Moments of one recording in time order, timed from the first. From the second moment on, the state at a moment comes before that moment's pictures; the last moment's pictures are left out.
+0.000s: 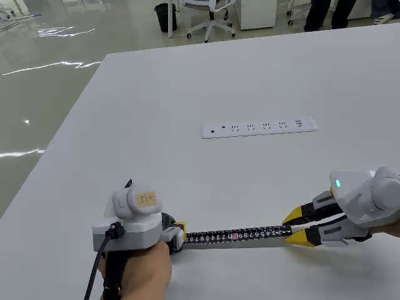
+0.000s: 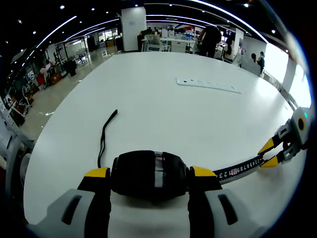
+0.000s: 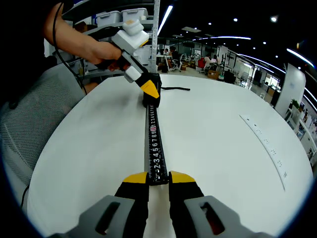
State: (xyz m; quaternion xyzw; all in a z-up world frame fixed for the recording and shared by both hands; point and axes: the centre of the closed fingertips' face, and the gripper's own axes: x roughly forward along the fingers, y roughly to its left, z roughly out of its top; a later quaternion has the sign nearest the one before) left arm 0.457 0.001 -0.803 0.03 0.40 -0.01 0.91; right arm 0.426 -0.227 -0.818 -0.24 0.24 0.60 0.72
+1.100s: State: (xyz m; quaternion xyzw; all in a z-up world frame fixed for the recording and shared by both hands) left arm 0.457 0.001 -0.804 0.03 0.40 -0.01 0.91; right arm 0.427 -0.217 -0.818 -0.23 0.23 0.60 0.72
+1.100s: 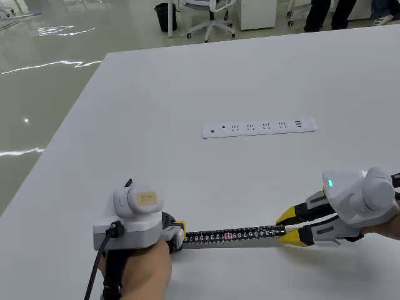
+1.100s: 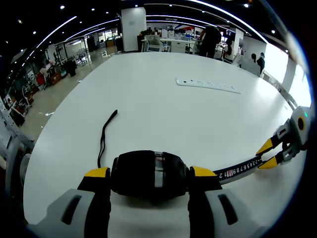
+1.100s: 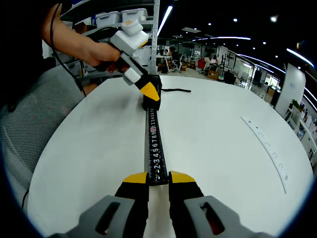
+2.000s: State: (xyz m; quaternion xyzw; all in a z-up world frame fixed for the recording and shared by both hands) left arm 0.457 0.001 -0.804 0.03 0.40 -0.01 0.91; right arm 0.427 -0.209 -0.818 -0.23 0.23 0.61 0.72
